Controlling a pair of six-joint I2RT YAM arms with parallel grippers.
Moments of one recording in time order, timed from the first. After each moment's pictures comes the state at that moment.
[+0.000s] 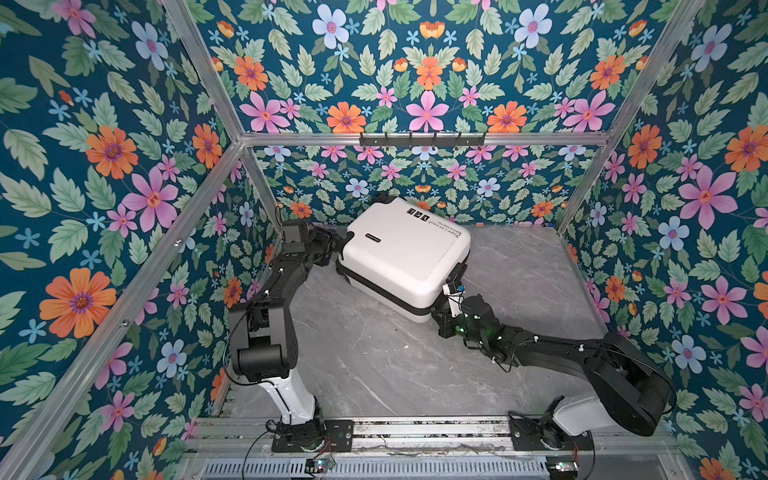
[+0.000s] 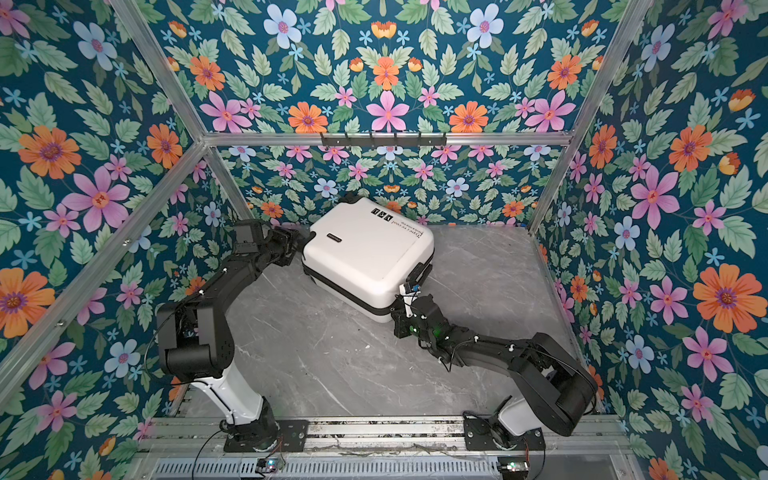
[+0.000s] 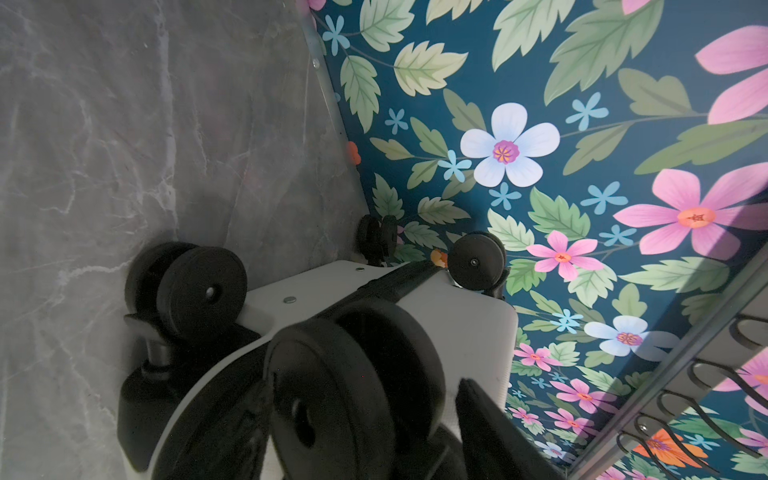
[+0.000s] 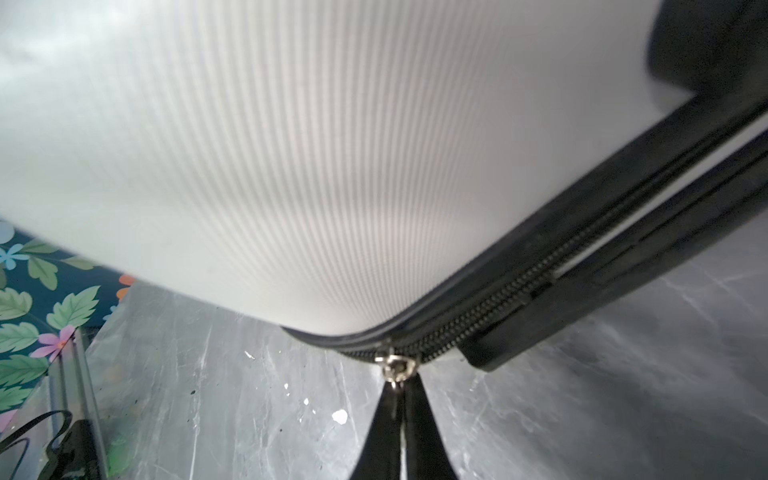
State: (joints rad) left arm 0.05 1.76 1.31 -0.09 0.35 -1.25; right arm 0.74 1.45 0.62 0.33 -0.04 0.50
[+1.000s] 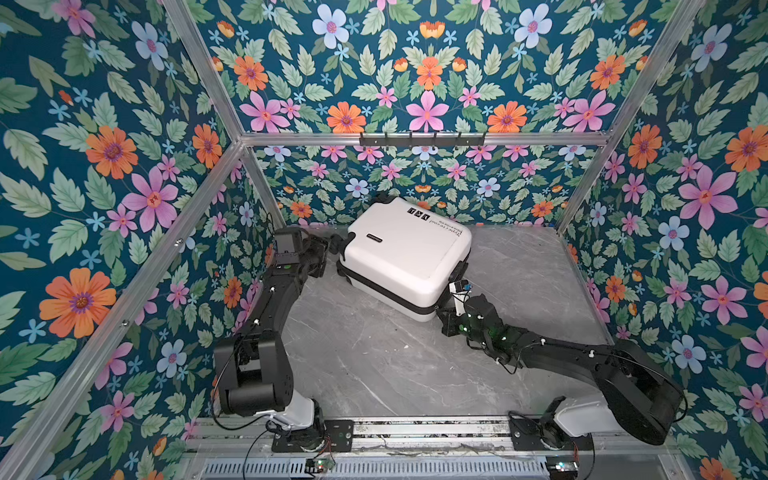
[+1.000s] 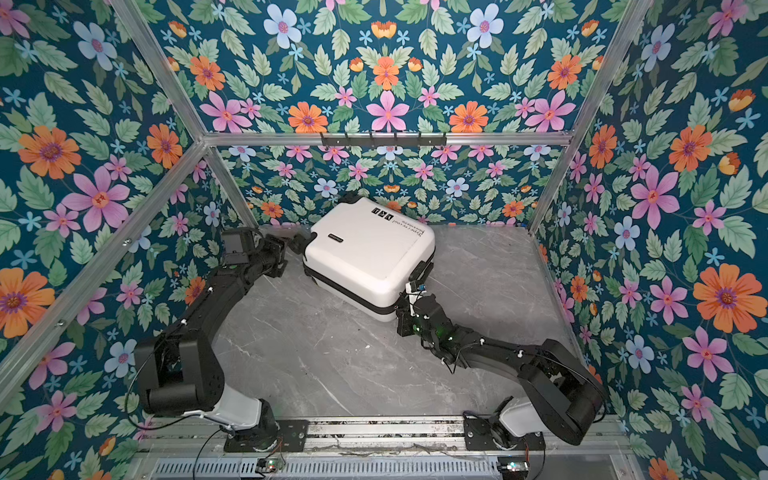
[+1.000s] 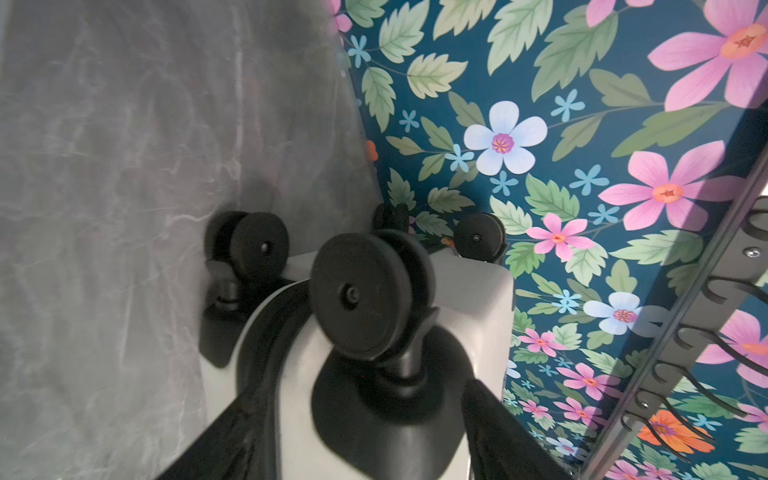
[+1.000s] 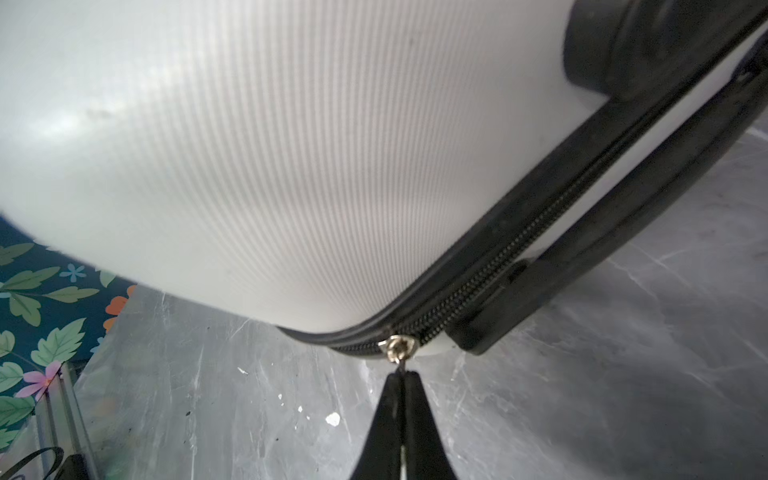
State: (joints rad) left arm 0.06 1.49 1.11 -0.23 0.28 -1.23; right arm 0.74 1.40 0.61 0.29 0.01 0.55
